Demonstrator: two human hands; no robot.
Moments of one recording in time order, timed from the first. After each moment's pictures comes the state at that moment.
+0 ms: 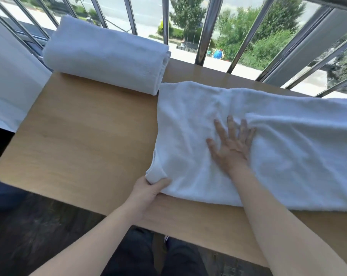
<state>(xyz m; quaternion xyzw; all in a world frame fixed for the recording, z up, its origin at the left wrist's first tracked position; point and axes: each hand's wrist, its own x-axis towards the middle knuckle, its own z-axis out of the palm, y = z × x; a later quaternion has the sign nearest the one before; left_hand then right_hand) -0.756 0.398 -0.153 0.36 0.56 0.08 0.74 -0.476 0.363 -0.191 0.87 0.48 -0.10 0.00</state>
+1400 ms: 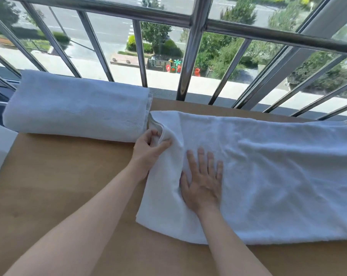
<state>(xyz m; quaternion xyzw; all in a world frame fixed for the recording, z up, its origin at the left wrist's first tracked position) -0.635 0.601 -0.159 0.54 0.43 0.20 0.70 -0.546 0.427 -0.192 0.91 0.41 -0.09 -0.06</state>
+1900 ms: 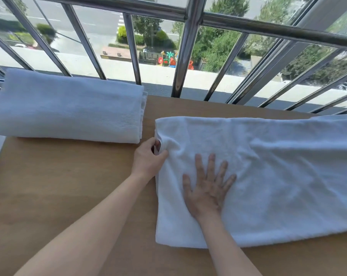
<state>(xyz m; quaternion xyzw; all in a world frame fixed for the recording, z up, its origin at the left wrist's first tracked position) -0.632 0.589 -0.169 0.69 0.50 0.11 0.51 -0.557 0.410 -0.186 0.94 0.31 -0.12 -0.02</state>
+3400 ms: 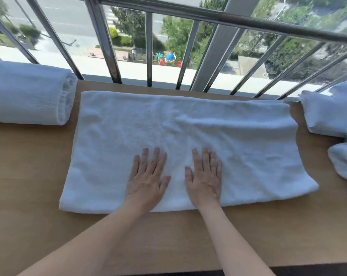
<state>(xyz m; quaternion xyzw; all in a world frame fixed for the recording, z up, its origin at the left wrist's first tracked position) -0.564 0.369 -0.190 0.95 0.27 -0.05 0.15 -0.424 0.242 -0.178 0.93 0.34 -0.12 -0.04</state>
